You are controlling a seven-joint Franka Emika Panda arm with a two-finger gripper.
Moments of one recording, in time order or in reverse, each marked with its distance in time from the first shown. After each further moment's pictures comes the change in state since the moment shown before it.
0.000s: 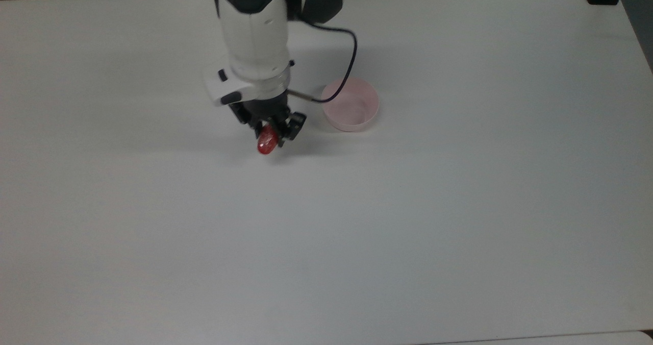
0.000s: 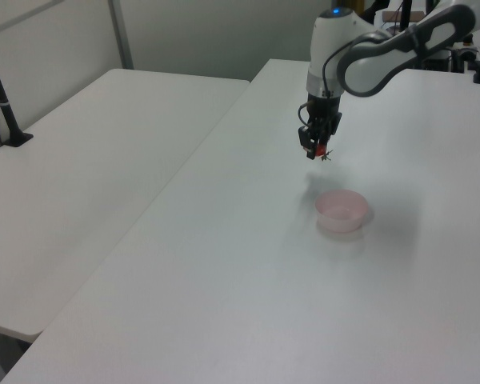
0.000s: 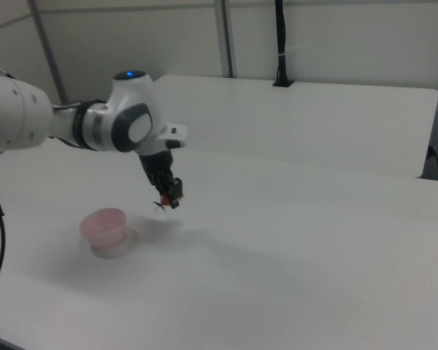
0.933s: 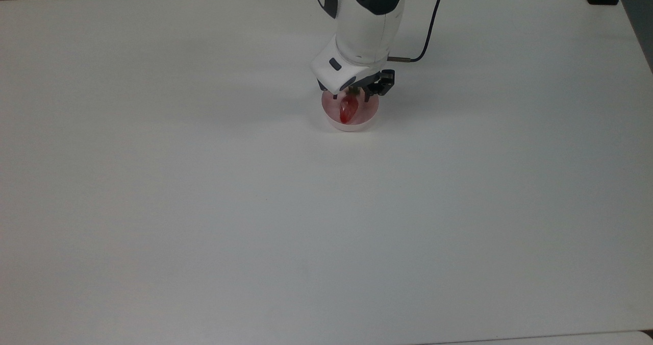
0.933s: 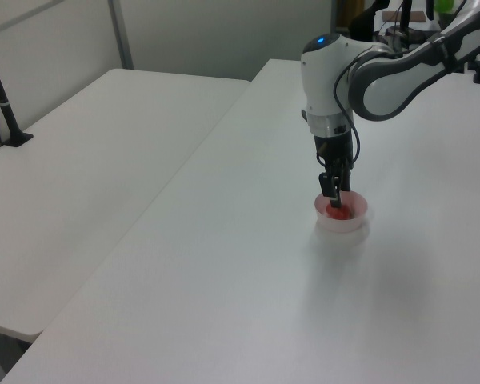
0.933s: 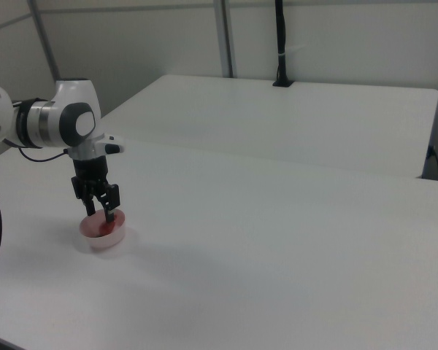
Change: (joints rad) arm 0.064 -0.018 0.199 -0.043 -0.001 -0.235 -0.022
